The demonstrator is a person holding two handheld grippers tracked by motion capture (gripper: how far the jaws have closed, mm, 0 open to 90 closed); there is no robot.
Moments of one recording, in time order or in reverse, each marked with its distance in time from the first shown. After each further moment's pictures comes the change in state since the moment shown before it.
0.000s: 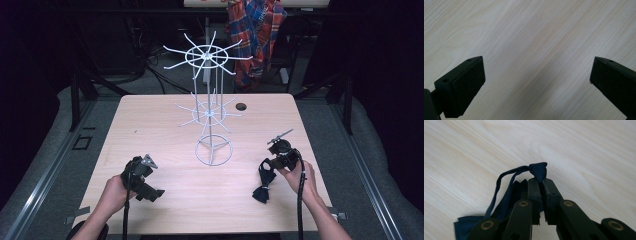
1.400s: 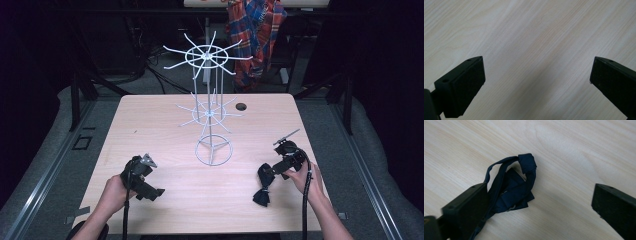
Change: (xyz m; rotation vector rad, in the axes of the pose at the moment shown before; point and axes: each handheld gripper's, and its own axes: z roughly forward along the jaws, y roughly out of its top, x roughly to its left) left arm 0.002 0.000 0.000 -0.017 -0.007 -0.016; right arm -0.019 -0.010 0.005 0.094 0.080 0.056
